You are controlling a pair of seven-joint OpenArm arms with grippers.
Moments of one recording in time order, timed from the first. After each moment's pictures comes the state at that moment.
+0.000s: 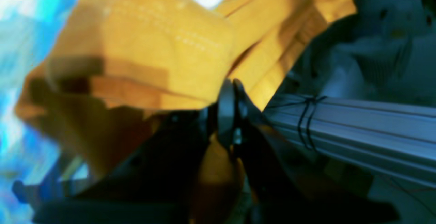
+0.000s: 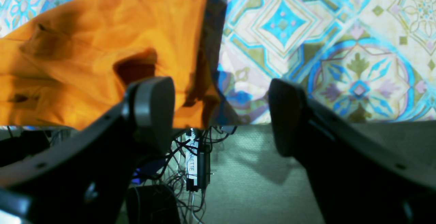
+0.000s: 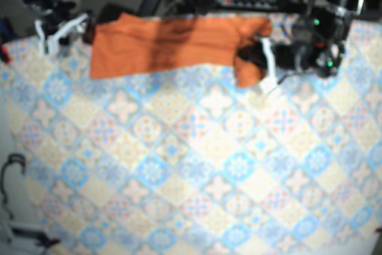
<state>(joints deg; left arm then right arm) 6.8 -30.1 11.6 85.8 -59.7 -40.1 62.5 -34.3 4.6 35.5 103.1 26.1 36.2 -42.4</state>
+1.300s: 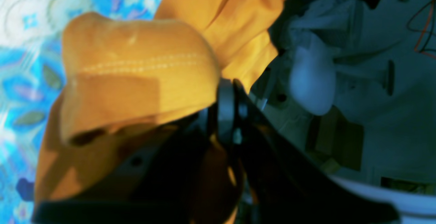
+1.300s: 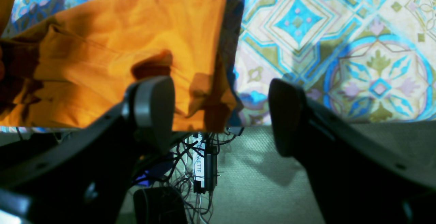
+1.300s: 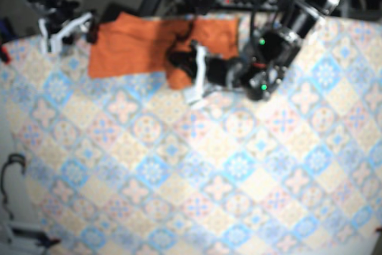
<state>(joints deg) -8.4 -15.8 32.9 81.1 -59.3 -37.3 62.8 -34.1 2.8 35.2 103.1 26.1 36.2 -42.4</state>
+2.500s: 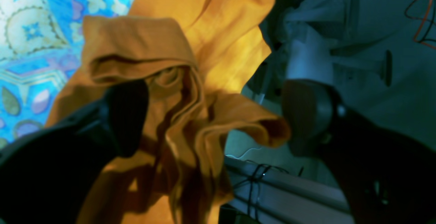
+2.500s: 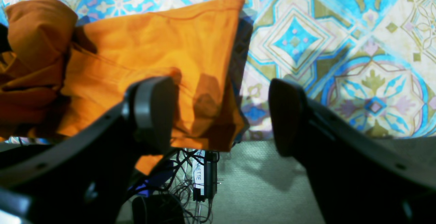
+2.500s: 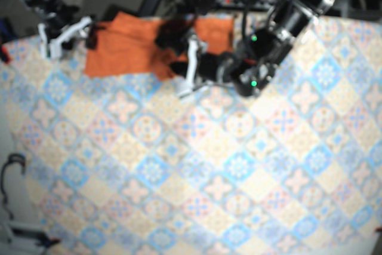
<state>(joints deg) -8.2 -14.2 35.0 80.0 -57.1 -37.3 62.1 -32.4 2.9 35.2 103.1 26.1 36.2 -42.5</state>
